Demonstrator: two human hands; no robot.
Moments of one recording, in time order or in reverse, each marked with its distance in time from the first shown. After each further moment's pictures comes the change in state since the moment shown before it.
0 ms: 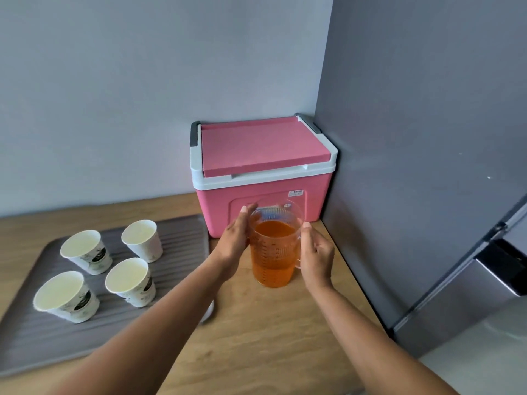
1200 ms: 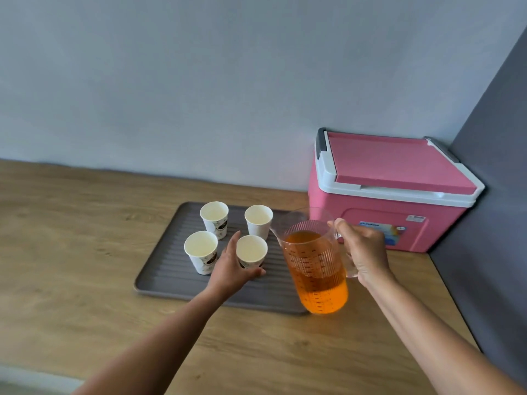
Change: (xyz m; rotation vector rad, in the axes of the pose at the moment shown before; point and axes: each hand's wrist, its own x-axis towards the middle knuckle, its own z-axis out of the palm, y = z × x) left_hand -0.111 -0.079 -0.212 0.581 0.494 -0.061; right_hand -0.057 -0.097 0.108 0.044 -0.461 0.005
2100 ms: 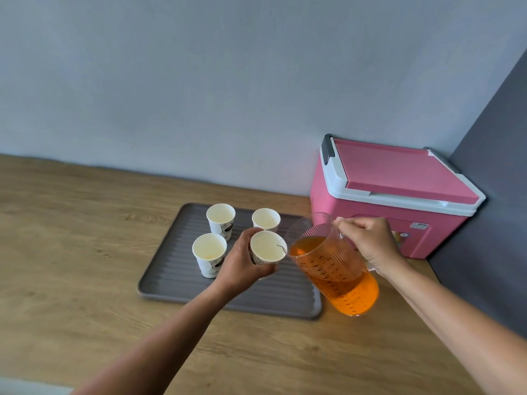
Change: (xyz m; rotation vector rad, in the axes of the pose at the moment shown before) left_hand -0.004 0.018 -0.024 -0.191 -0.009 0.222; right_hand 0.010 -0.026 0.010 -0.424 -0.112 -0.148
